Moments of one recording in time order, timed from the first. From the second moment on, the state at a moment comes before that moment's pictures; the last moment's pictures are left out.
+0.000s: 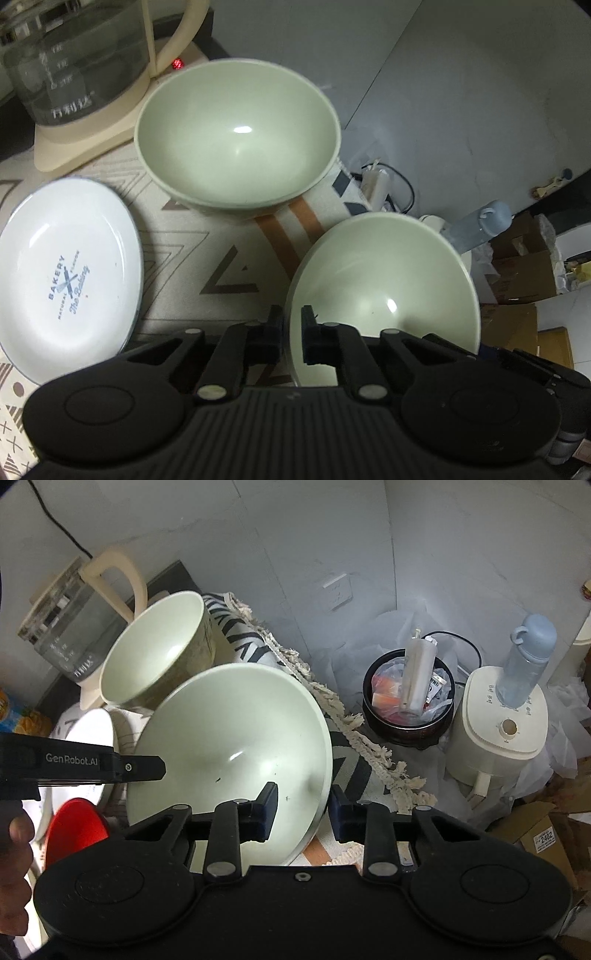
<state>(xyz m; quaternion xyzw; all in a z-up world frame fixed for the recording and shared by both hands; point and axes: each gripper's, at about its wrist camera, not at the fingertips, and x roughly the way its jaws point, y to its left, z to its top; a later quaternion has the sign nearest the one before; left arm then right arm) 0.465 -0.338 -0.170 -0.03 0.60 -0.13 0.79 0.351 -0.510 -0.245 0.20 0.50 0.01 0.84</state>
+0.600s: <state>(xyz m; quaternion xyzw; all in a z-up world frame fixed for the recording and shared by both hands) 0.452 -0.324 -0.132 -0.07 0.56 -0.12 0.81 0.350 -0.516 -0.214 0.19 0.45 0.02 0.87</state>
